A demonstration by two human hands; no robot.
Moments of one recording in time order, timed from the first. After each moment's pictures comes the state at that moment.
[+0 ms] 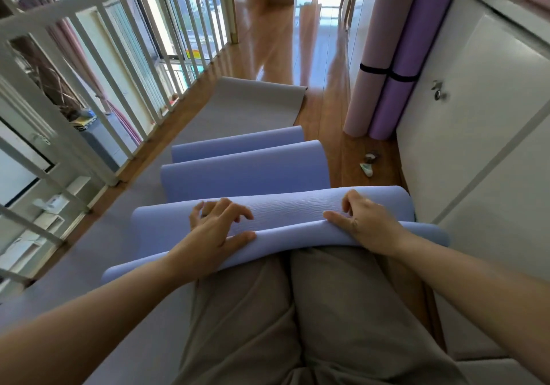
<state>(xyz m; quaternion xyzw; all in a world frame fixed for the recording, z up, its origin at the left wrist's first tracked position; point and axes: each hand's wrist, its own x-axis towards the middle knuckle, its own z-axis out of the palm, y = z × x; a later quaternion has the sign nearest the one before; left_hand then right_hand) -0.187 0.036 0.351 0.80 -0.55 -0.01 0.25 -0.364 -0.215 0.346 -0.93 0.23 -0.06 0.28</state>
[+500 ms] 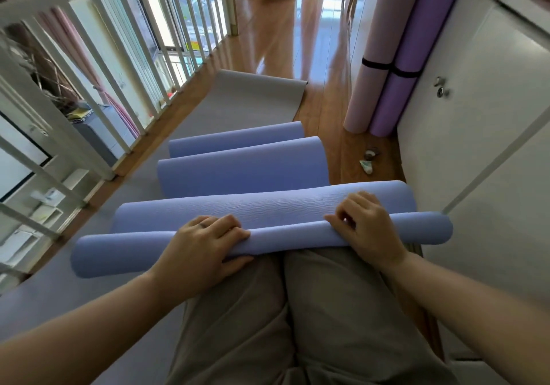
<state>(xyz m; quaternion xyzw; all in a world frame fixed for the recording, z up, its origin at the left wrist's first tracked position) -0.201 0.045 0.364 0.75 -0.64 0.14 0.10 -0.365 -0.211 0.320 -0.92 0.07 -0.35 0.18</state>
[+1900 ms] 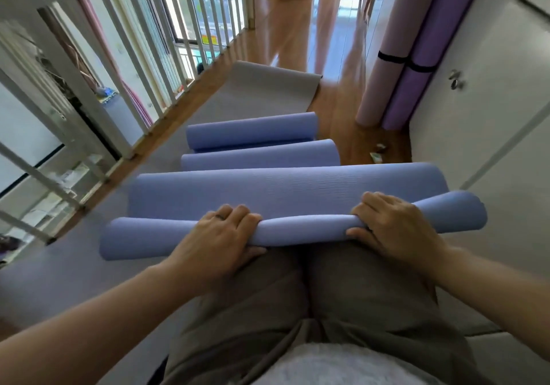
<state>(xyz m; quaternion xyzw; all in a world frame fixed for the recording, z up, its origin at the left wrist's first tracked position) -0.254 0.093 0.365 0.79 -0.61 0.08 0.06 -0.420 -0.176 0.342 -0.96 -0.06 -0.29 -0.02</state>
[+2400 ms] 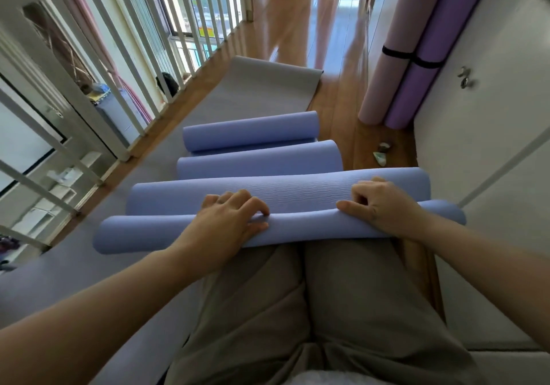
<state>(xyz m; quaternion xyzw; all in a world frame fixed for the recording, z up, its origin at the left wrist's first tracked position) -0.211 0.052 0.372 0.81 -0.58 0.01 0.13 -0.359 -0.216 0.354 -0.97 0.09 -0.06 0.22</state>
